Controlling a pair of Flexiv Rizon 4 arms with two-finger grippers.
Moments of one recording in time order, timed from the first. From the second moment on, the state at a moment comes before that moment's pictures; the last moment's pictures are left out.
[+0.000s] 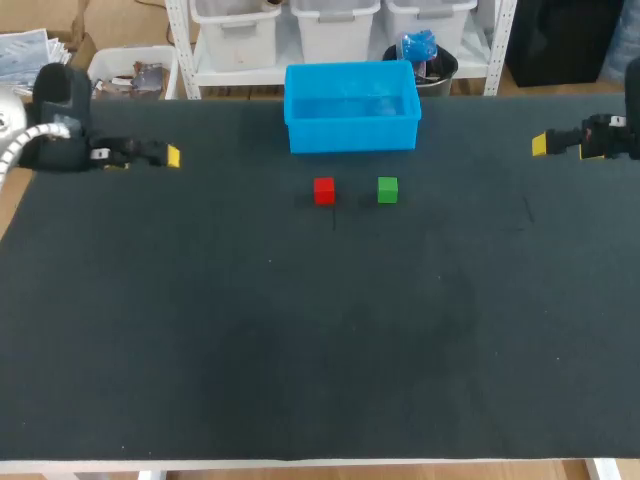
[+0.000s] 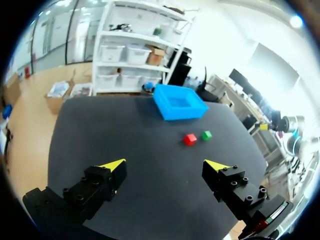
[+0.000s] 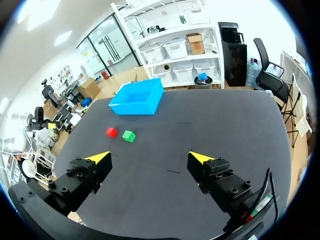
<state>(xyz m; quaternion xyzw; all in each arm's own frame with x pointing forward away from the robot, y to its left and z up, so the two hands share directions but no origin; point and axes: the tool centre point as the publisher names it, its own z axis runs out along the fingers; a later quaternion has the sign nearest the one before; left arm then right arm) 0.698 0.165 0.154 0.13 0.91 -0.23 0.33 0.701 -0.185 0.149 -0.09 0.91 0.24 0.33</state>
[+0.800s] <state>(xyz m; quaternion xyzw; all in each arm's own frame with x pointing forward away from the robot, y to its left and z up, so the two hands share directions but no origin) 0.729 0.074 0.154 0.14 0.94 -0.16 0.27 0.701 -0.185 0.149 -0.09 0.91 0.24 0.33</state>
